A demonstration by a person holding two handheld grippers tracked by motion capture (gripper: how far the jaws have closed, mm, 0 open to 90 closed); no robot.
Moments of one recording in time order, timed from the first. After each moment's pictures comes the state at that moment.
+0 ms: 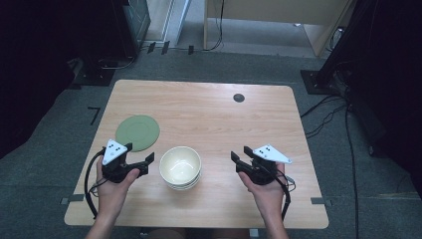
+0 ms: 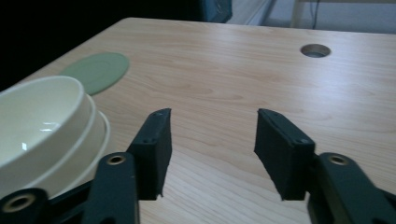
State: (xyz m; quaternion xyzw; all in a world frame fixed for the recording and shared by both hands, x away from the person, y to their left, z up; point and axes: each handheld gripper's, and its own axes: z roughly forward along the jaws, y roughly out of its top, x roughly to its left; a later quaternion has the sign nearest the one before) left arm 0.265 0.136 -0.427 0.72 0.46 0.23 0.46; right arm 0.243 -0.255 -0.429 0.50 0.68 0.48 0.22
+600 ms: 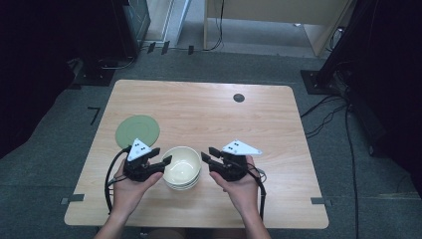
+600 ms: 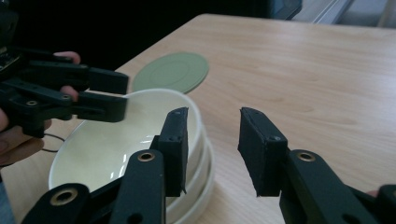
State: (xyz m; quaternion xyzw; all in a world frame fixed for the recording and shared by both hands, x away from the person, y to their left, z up) left arm 0.272 0.087 -0.433 0.79 0.41 0.17 0.42; right arm 0.255 -0.186 -0.420 0.44 0.73 0.51 0.13
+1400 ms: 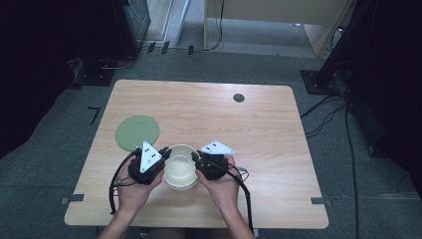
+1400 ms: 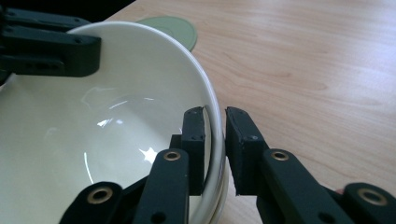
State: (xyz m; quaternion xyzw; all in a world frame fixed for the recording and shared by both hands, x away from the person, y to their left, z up) left arm 0.259 0.072 -0.425 0.80 0.33 0.29 0.42; right arm 0.270 -0.140 -0.447 0.46 0.75 0.45 0.17
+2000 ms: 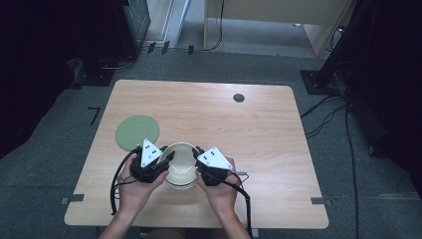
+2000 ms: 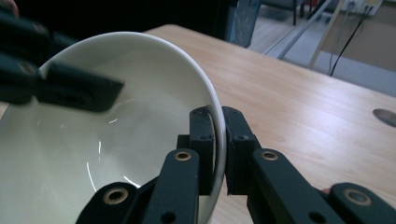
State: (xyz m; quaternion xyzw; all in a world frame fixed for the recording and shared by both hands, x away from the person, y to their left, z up) left arm 0.264 0.067 -0.423 0.79 0.38 0.24 0.42; right arm 0.248 -0.135 -0.437 0.41 0.72 0.48 0.30
